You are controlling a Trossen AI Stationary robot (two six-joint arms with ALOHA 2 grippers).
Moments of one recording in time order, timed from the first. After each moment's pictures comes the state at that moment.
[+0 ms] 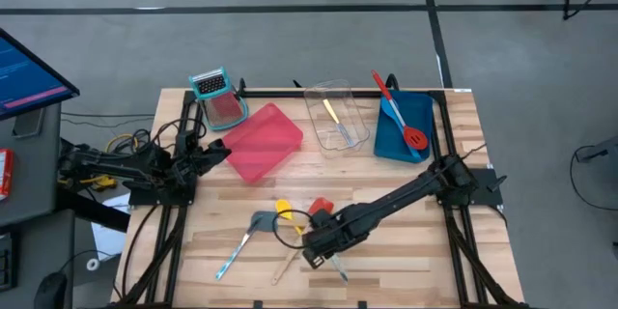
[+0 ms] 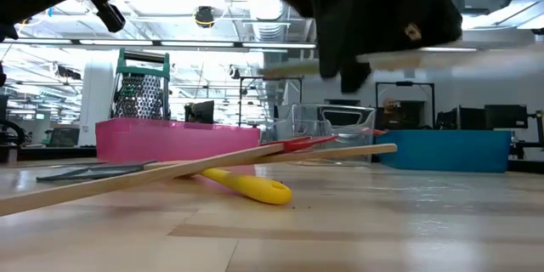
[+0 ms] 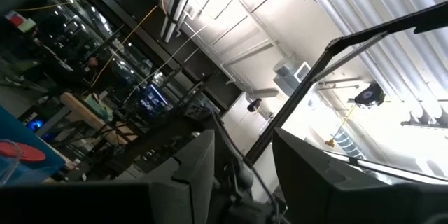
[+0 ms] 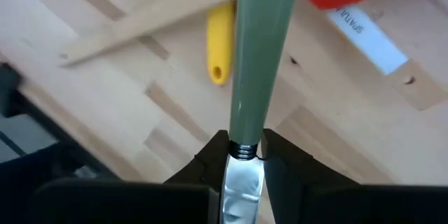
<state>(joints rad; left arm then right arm) -0.08 0.31 0.01 0.84 -0.10 -0.77 0.44 2.09 1.72 -0.90 0.00 1.34</state>
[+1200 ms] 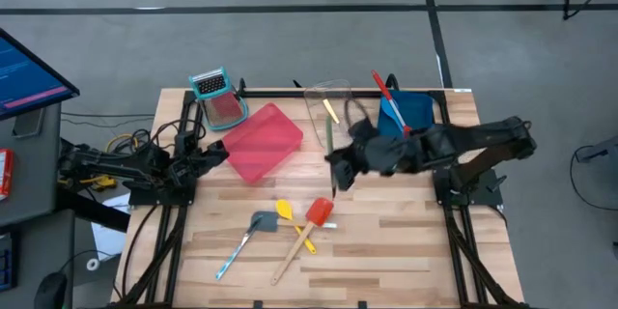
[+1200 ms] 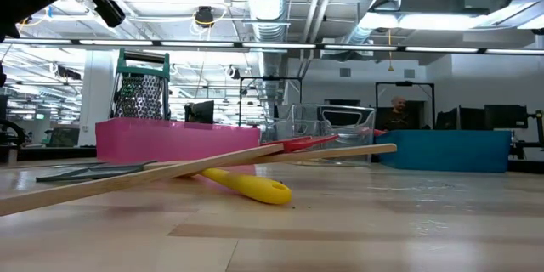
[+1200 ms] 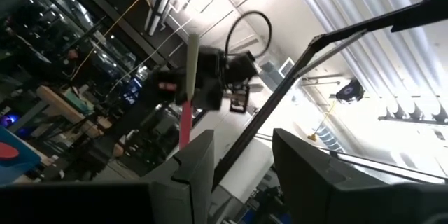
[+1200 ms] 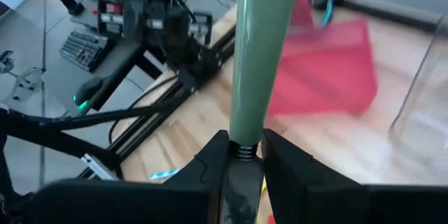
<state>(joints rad) -0.08 0.31 0.01 0.86 -0.04 -0.79 0.28 1.51 1.72 -0.81 0.50 0.87</state>
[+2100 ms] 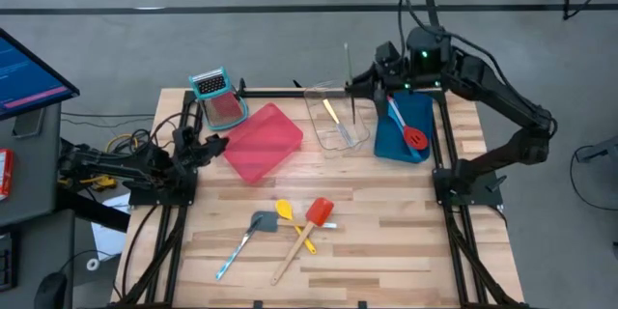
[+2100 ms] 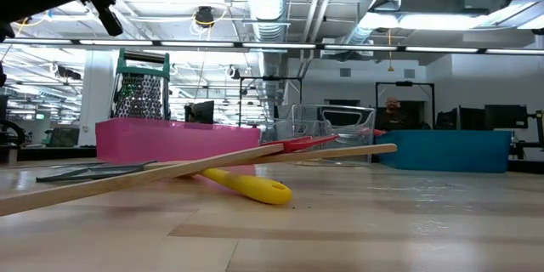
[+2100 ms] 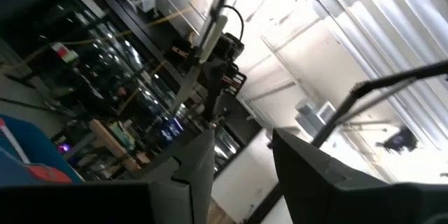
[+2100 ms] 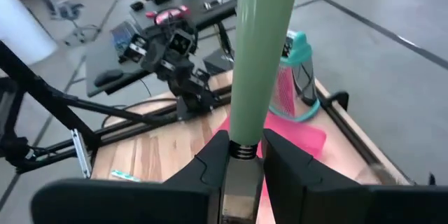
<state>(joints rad) -0.08 0.31 0.01 0.88 -0.28 -0.78 -0.38 1.36 1.72 -0.73 -0.28 0.15</state>
